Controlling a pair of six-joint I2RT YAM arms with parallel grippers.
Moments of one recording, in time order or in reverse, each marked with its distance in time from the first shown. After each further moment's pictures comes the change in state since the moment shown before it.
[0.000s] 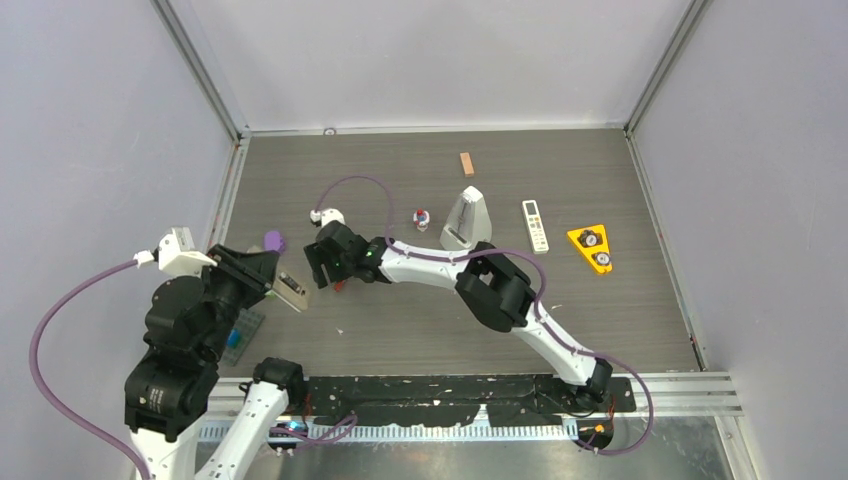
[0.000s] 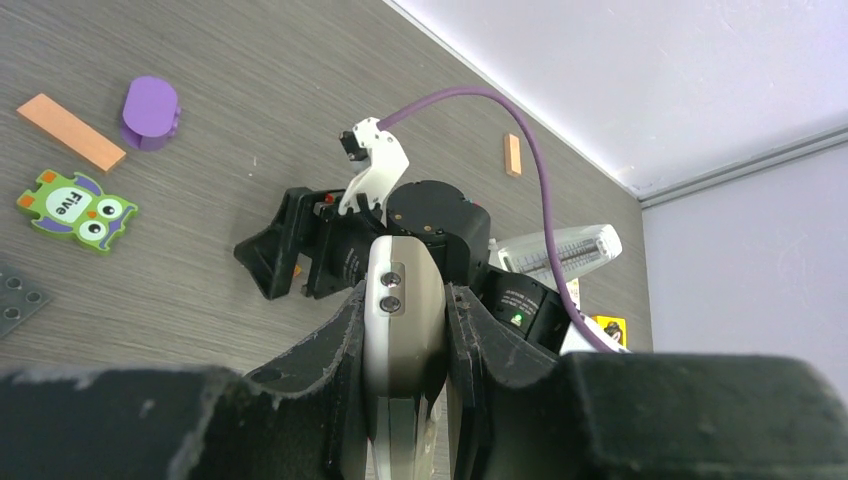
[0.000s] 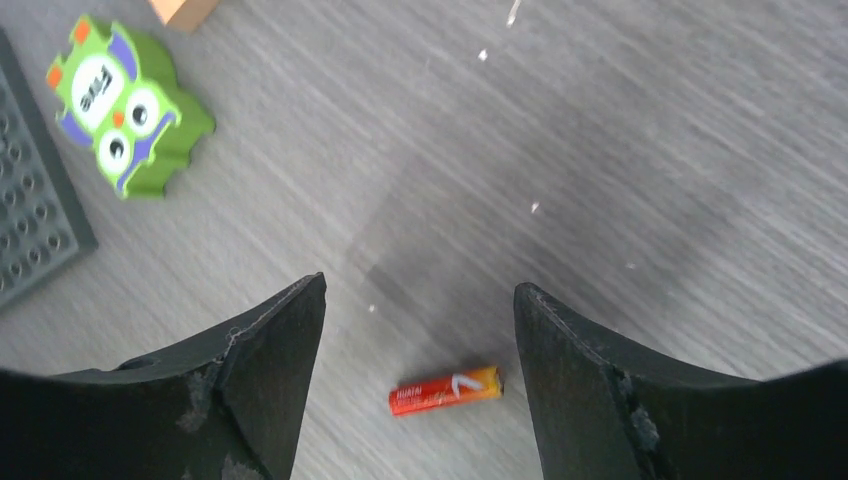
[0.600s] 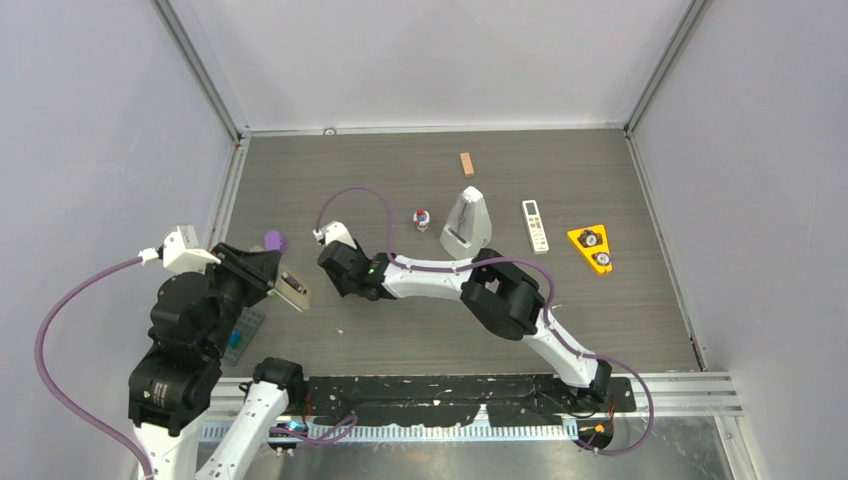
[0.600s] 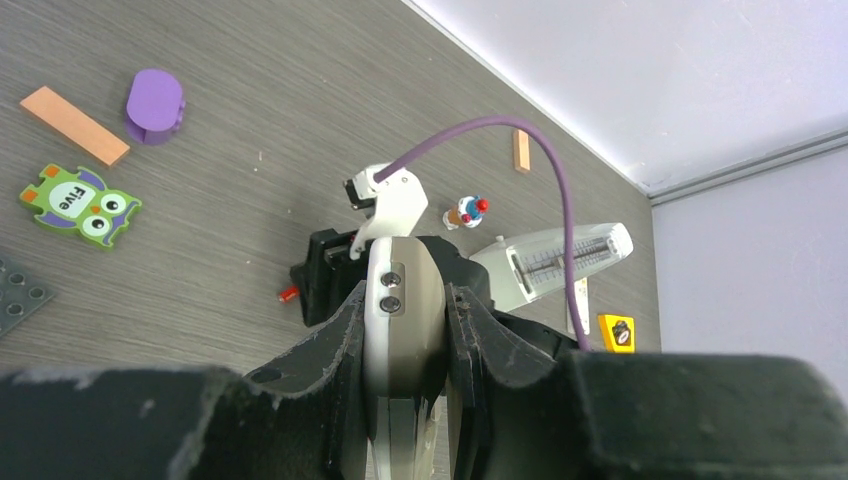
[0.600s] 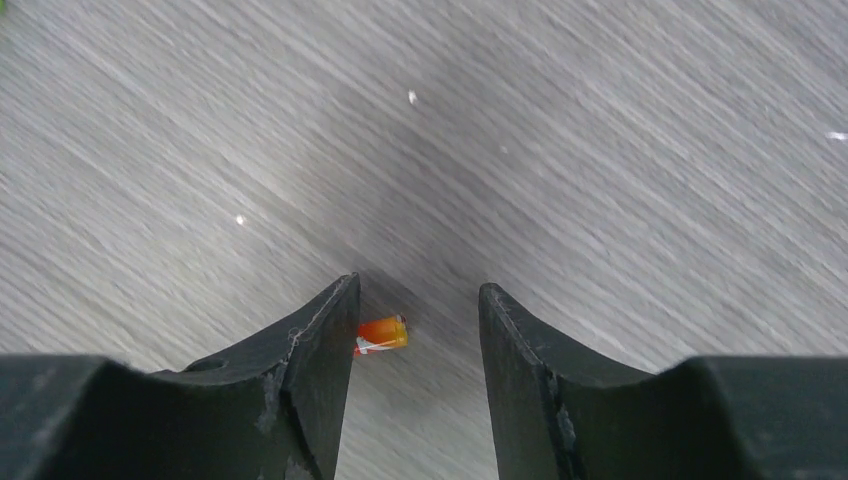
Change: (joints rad) left arm 0.000 0.009 -0.006 -0.002 -0.004 0.001; right arm 0.060 -0.057 -0.114 -0.032 0.307 -0.123
